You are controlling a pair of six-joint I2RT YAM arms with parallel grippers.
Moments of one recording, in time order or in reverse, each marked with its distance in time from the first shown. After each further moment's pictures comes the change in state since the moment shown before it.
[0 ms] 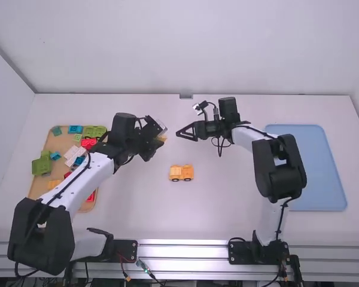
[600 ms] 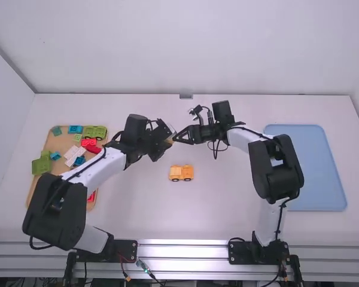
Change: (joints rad) left arm -0.046 0.159 0.000 0.145 0.006 0.048; right arm 0.036 0.000 0.000 -0.105 0.085 0.012
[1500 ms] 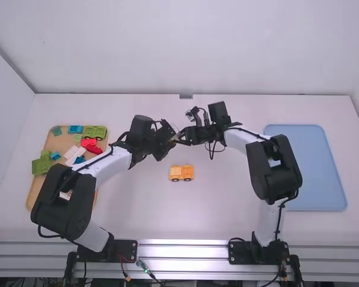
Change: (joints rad) left arm -0.024 0.074 -0.001 0.093 -0.005 -0.026; right arm 0.029 0.000 0.005 -0.016 0.118 0.008
